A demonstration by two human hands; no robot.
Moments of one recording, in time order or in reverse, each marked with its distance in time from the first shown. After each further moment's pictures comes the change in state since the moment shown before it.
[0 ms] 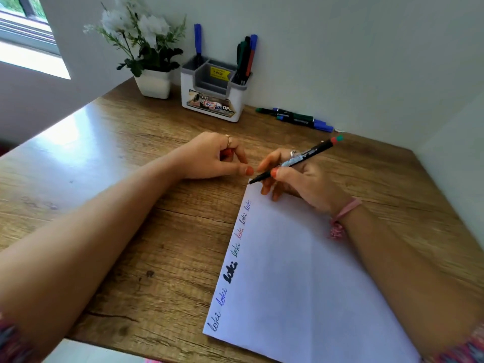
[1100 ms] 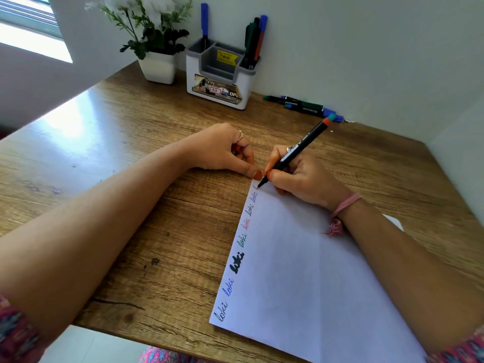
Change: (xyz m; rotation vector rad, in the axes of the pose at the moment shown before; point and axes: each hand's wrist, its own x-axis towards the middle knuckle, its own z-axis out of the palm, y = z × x) left_hand 0.005 0.000 0.006 -0.116 -0.162 -0.052; right_hand 0.006 0.010 0.008 -0.224 0.022 -0.019
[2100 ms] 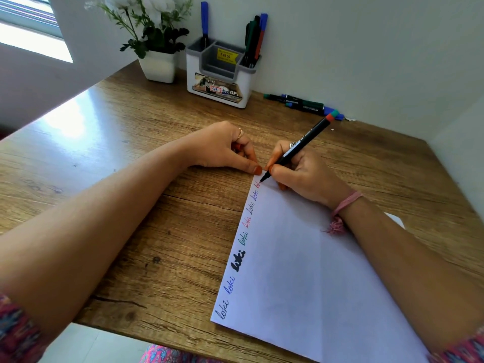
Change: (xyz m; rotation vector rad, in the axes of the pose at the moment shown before) left_hand 0.000 0.002 -0.001 -0.009 0.002 -0.048; right_hand 0.001 -0.001 0.000 -0.020 0.040 -0.014
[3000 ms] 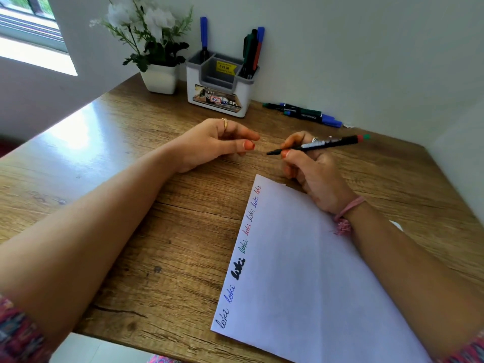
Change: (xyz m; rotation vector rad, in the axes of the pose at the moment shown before) left_hand -0.006 -0.006 -0.008 -0.411 0.148 0.051; right_hand 0.005 0.008 -0.008 0.419 0.243 0.029
